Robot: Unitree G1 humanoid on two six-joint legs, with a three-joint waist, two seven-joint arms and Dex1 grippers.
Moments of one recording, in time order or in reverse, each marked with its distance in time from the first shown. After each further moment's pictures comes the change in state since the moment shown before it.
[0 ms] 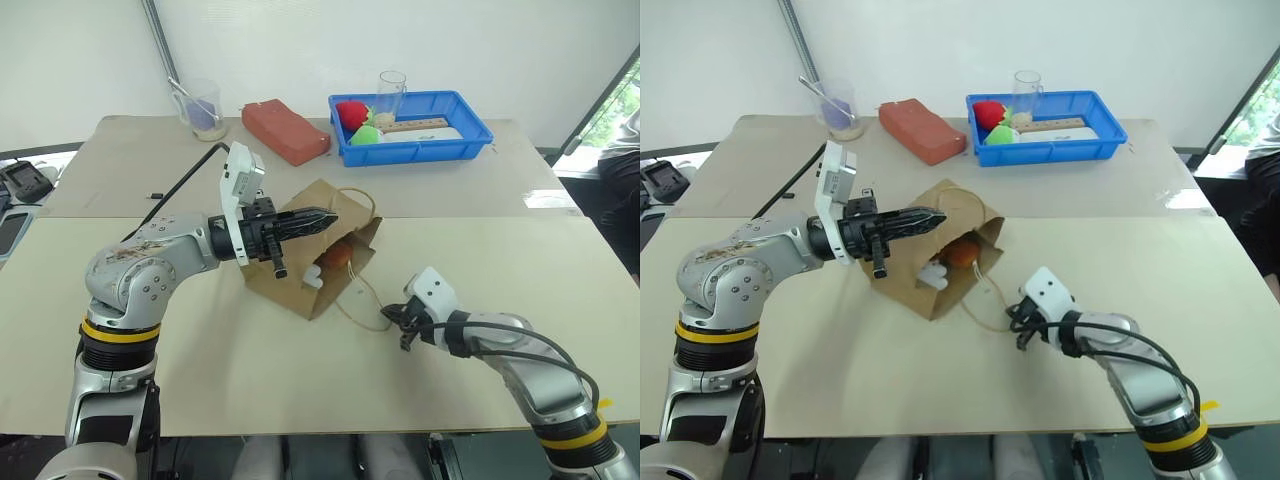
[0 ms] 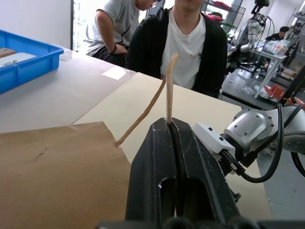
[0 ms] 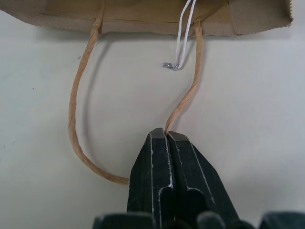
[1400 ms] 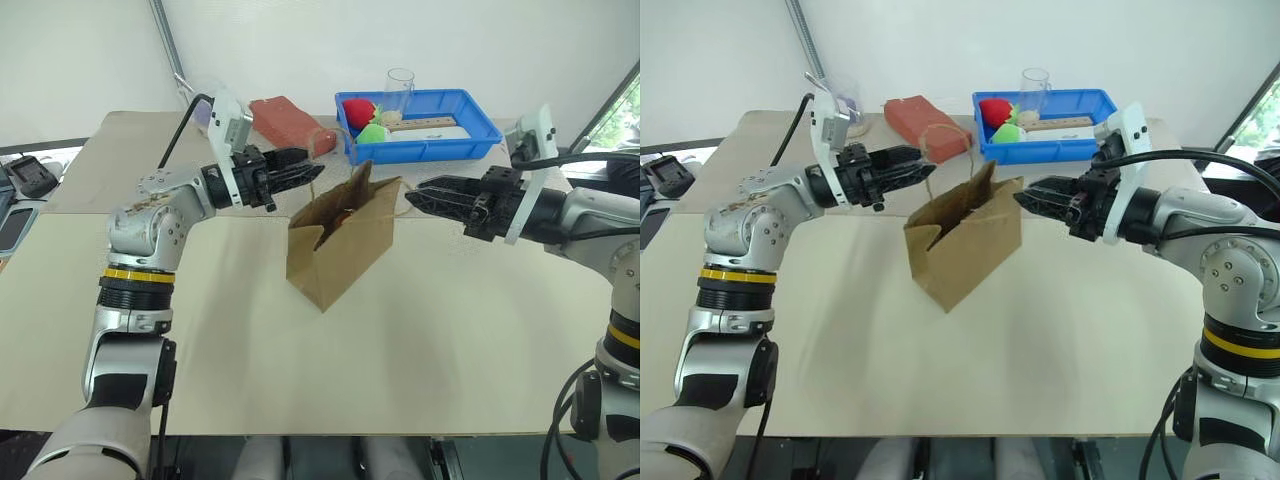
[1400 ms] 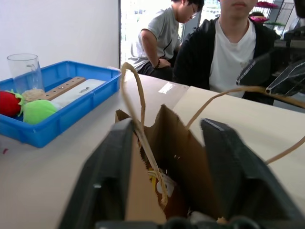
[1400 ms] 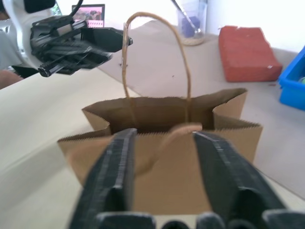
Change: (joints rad) left arm -0.244 -0.030 -0.020 0.468 0.306 -0.338 -0.171; right arm -0.529 -0.131 -0.401 0.054 0.614 0.398 -0.051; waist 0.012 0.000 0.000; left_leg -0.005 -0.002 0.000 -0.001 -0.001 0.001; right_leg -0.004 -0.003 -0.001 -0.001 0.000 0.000
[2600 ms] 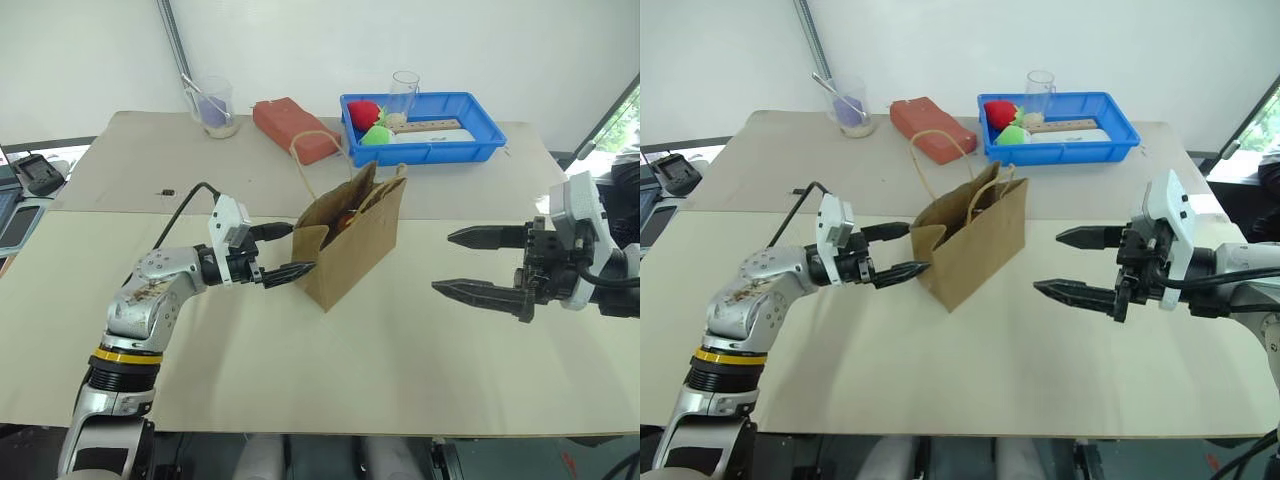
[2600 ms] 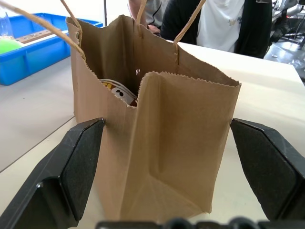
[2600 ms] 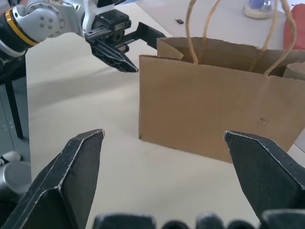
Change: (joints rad) left arm 0.433 0.008 -0.026 -0.283 0.010 -0.093 -0.021; right arm 0.437 -0.295 -0.132 -0.209 0.063 -0.245 0.359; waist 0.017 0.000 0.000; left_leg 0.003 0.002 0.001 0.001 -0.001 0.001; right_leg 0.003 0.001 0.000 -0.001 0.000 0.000
